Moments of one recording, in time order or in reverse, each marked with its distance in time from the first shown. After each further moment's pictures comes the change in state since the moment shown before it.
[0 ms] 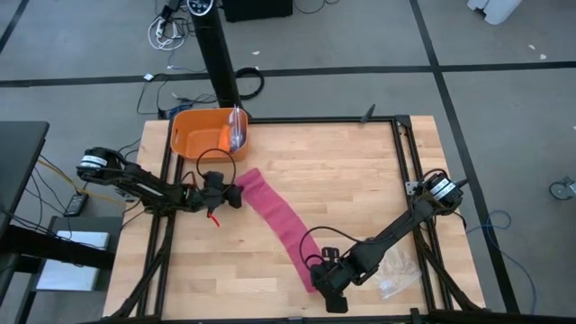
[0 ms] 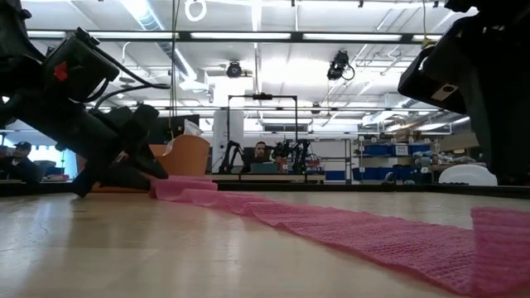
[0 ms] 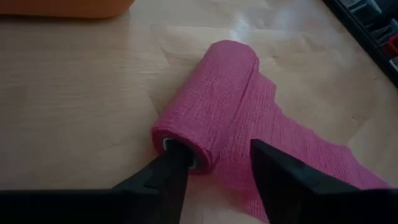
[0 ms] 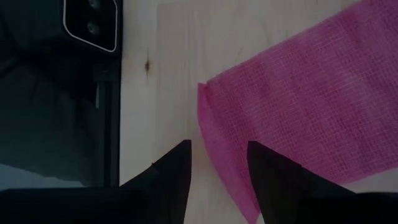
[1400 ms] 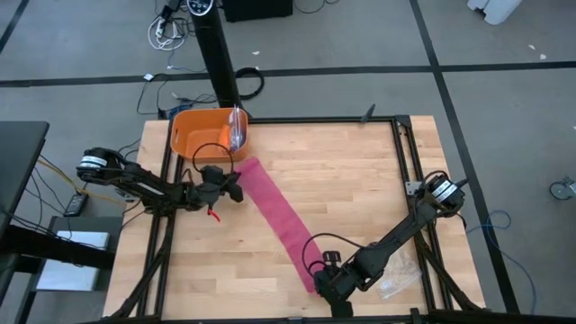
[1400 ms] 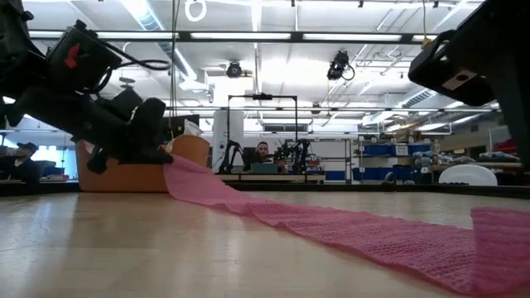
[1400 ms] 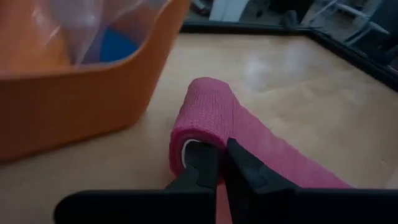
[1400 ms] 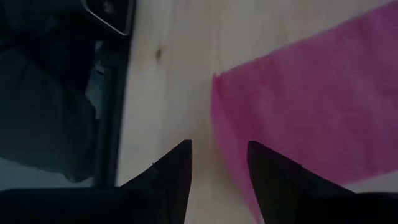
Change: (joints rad) left arm 0.037 -0.002 0.001 0.176 -0.196 0.356; right arm 0.040 0.002 0.000 -0.005 0.061 -0.060
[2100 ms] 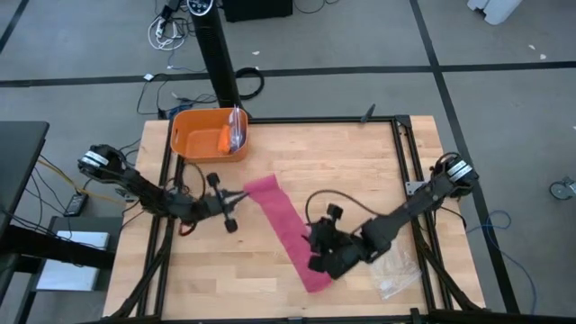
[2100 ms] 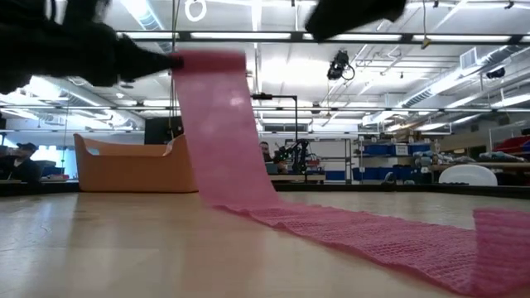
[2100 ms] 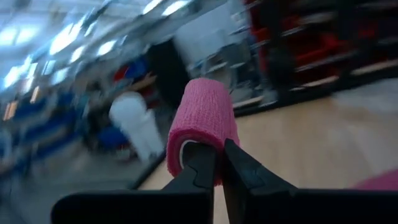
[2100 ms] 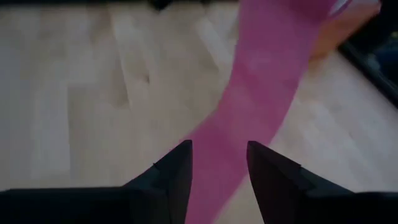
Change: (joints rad) left arm -0.385 0.000 0.033 0.629 0.028 1.251; right arm -0.121 -0.221 0.000 -0.036 0.696 -0.031
